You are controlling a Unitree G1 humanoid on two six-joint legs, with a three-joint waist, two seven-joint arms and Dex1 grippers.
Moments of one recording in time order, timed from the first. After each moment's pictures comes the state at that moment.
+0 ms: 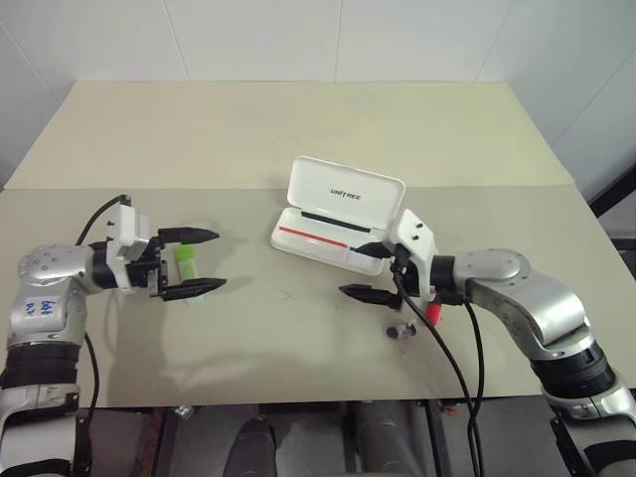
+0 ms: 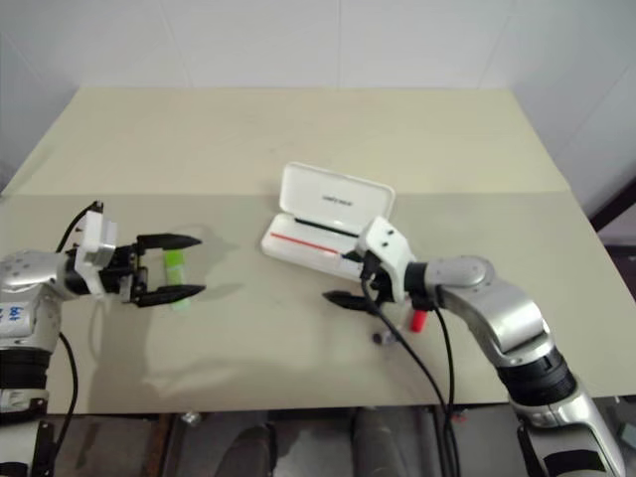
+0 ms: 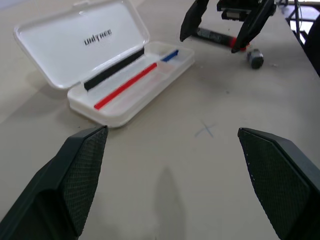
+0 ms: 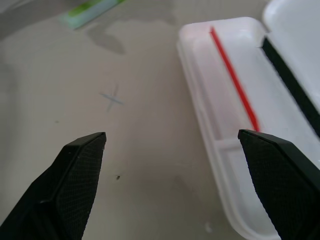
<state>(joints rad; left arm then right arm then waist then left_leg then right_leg) -0.45 0.81 0.20 0.31 -0.45 0.07 -1.41 -0.55 -0.65 0.24 -0.30 0.44 0.78 0.81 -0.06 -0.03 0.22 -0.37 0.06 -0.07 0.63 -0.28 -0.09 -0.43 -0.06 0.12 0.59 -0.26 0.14</state>
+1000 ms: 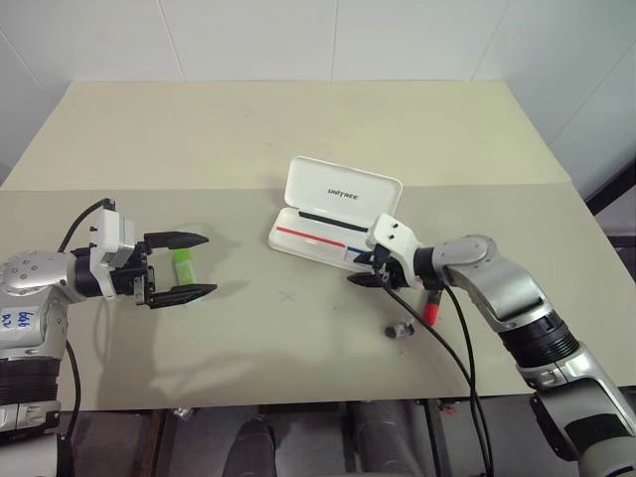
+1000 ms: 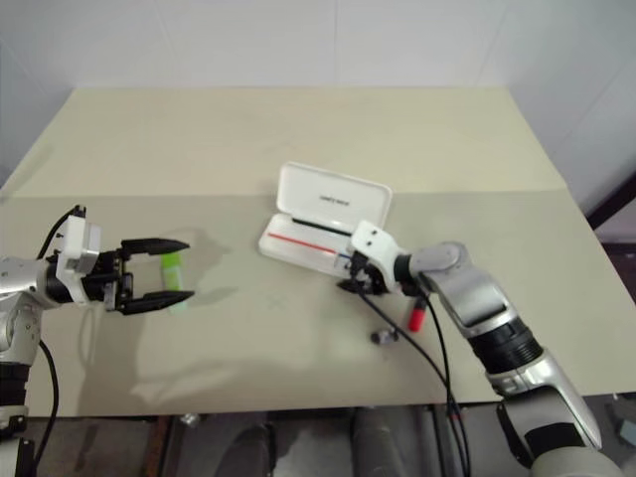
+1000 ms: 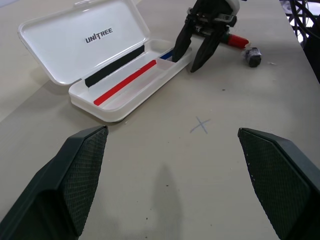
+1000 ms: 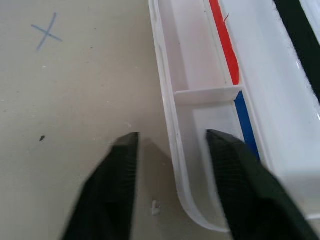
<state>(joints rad) -0.37 0.84 0.24 0.20 -0.49 0.12 -1.35 -0.69 -0.58 0.35 -0.01 0.19 0.70 0.91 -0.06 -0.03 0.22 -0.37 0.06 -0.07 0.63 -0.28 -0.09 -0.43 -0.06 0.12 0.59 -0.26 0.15</state>
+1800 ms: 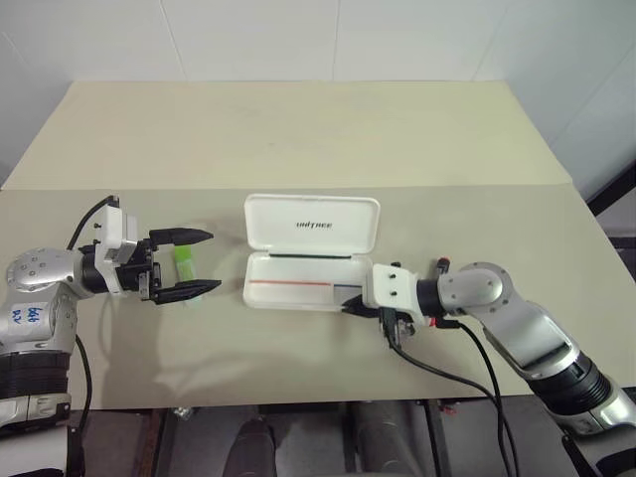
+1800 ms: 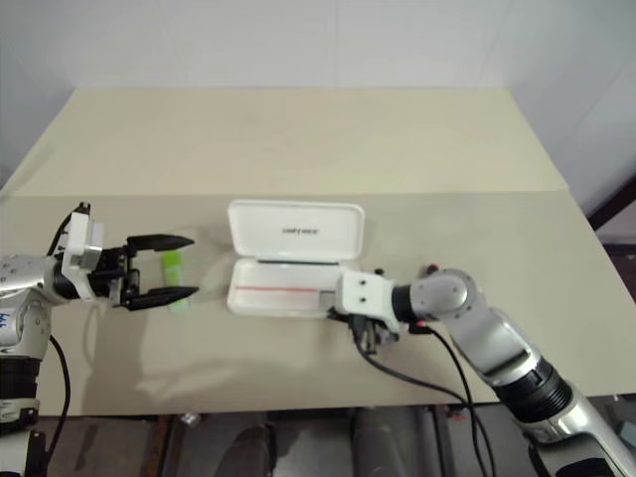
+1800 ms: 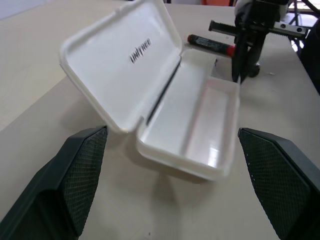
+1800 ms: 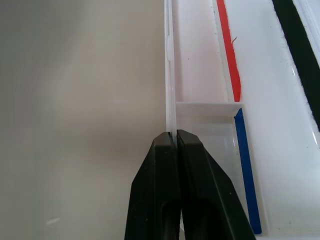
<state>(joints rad) -0.42 0.80 0.23 0.25 -0.49 0.10 -1.39 -0.48 -0.72 0.40 -0.38 0.12 0.48 1.06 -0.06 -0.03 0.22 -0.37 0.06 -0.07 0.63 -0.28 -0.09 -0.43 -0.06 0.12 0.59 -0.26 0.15</state>
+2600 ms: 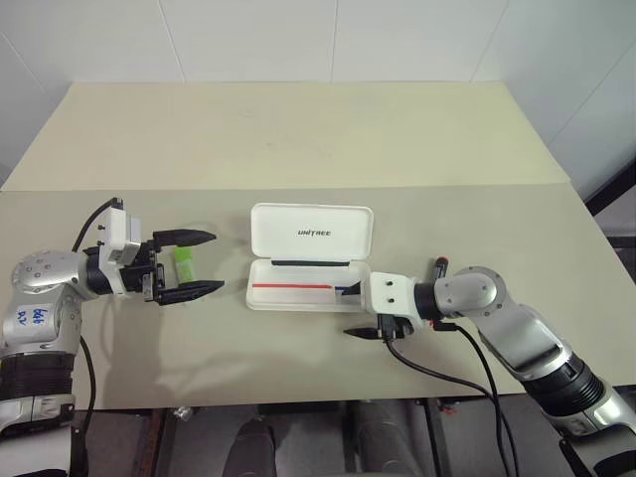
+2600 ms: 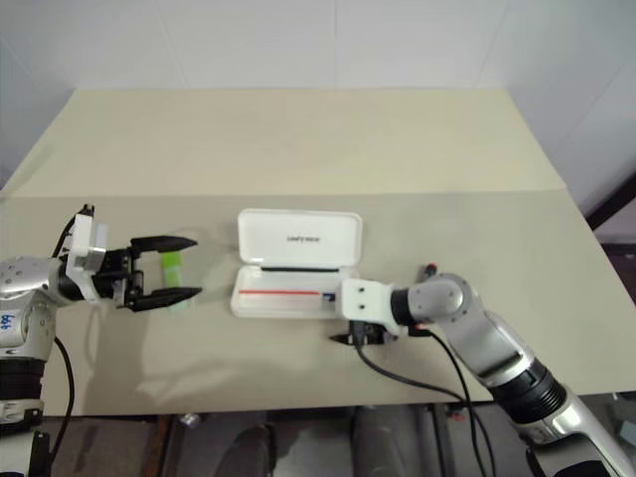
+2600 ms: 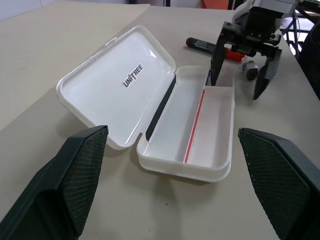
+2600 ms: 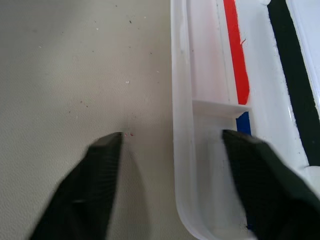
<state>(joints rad) -0.40 0.78 0.23 0.24 -0.49 0.10 -1.37 -0.47 -0.70 0.41 -0.31 0.06 0.40 1.06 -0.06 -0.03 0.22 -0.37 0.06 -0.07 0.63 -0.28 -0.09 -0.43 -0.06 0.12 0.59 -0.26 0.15</state>
